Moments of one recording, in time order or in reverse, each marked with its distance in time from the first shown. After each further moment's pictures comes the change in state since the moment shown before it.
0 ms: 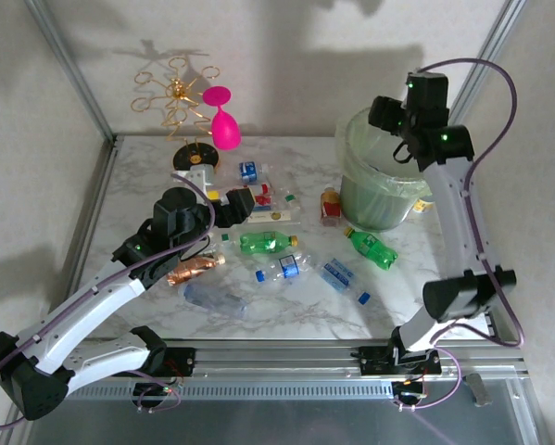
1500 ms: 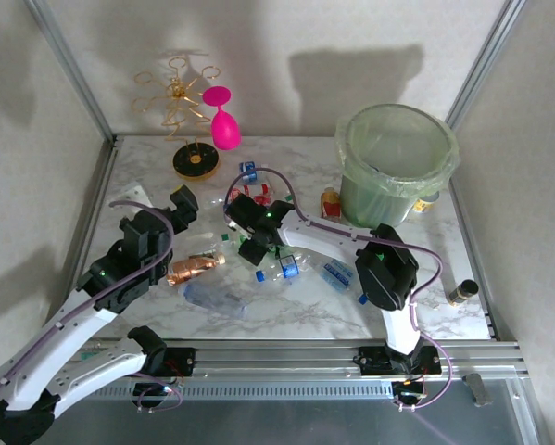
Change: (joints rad) left arm -0.002 -0.222 -0.036 -0.251 -0.636 -0.092; right arm 0.780 0.397 -0.343 0.015 0.069 -0.386
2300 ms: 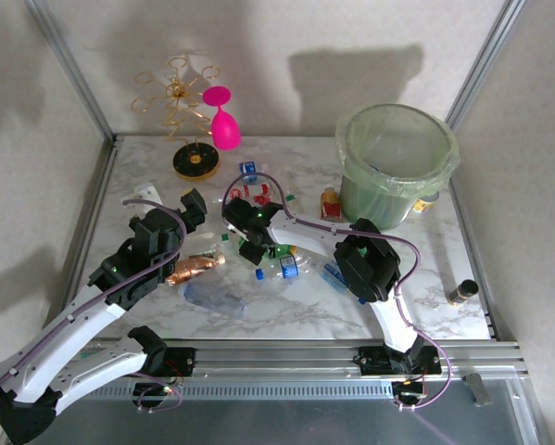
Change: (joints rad) left arm 0.003 0.030 -0.046 0.055 0.042 0.029; right arm -0.020 0.132 0.046 0.014 0.034 -0.025
